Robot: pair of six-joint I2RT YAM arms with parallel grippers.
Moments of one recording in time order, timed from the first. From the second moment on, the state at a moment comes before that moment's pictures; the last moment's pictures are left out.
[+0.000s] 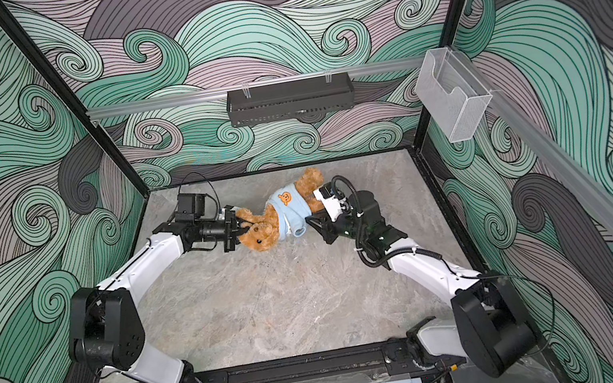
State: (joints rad) left arm -0.22 1.61 1.17 -0.44 1.13 -1.05; right arm 0.41 1.29 0.74 0.22 -0.51 0.10
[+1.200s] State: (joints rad) left arm -0.26 1.86 1.50 -0.94 0.96 -0.54; right arm 0.36 1.18 0.95 -0.10 -0.48 0.18
